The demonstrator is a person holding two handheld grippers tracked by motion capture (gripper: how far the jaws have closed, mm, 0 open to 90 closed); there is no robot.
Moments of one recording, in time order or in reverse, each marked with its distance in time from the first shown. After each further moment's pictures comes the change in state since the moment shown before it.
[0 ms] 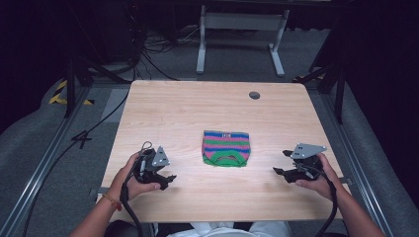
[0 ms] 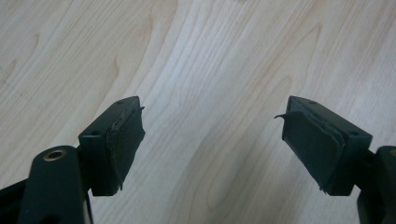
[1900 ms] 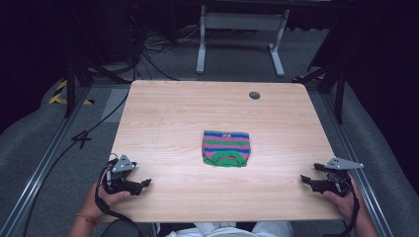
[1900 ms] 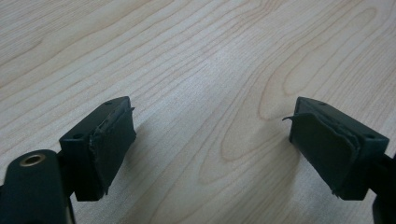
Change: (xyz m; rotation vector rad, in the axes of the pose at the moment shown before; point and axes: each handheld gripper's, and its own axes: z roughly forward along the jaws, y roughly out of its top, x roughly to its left) left arm 0.031 -0.093 -0.004 -0.122 0.010 -0.292; right arm -0.032 -0.105 -0.023 -0.028 -0.102 0.331
